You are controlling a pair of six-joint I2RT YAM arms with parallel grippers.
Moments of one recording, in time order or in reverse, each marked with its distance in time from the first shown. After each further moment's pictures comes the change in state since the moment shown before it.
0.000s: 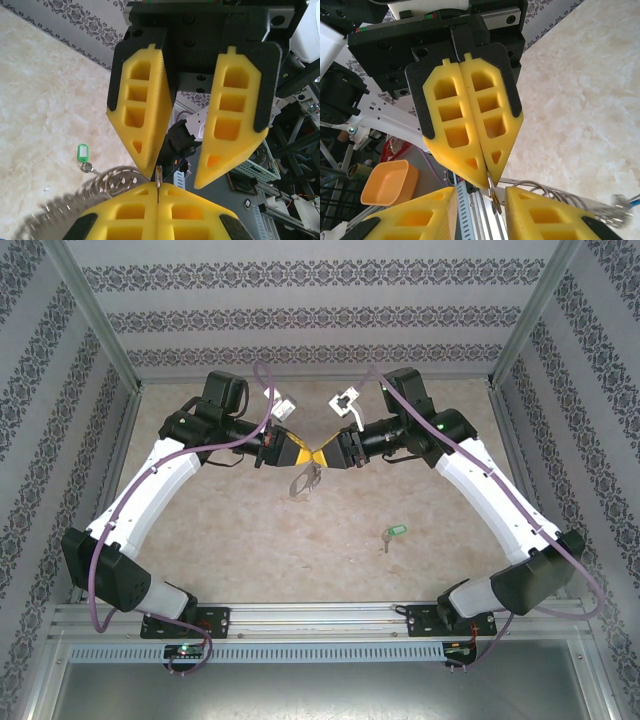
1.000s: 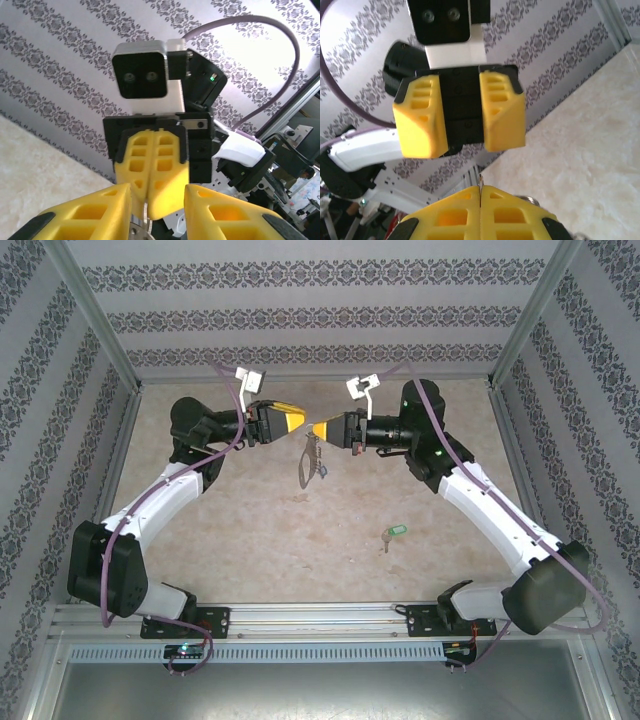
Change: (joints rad) left arm 0.084 -0.039 -0.446 1.631 -0.020 -1.178; right arm -0.036 -0.122 -0.351 0.856 0.051 0.536
